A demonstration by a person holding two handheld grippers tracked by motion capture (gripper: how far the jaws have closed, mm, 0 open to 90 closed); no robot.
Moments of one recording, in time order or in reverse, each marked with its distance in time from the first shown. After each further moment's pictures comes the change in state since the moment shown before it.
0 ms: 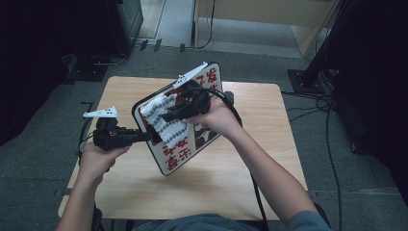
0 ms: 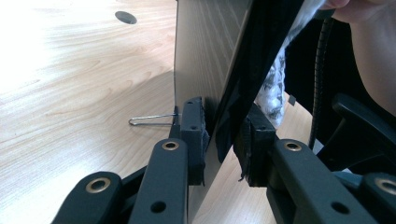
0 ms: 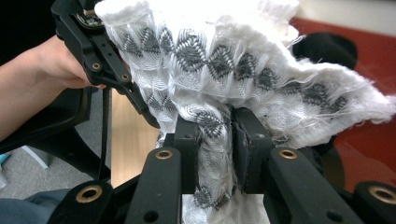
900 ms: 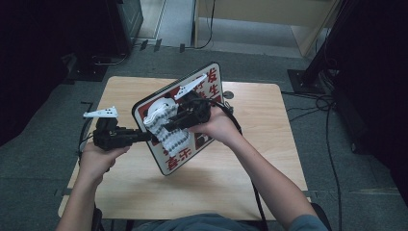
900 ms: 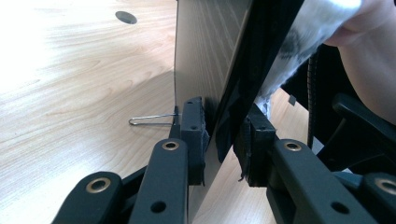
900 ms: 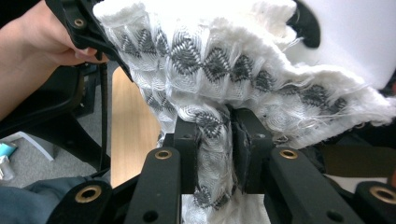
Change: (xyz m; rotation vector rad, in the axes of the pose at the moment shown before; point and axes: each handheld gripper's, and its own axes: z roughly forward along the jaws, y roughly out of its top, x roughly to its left) left arm 0.000 0.000 0.000 0.001 0.001 -0.001; right arm -0.003 -0.025 0.017 0.029 0.023 0.013
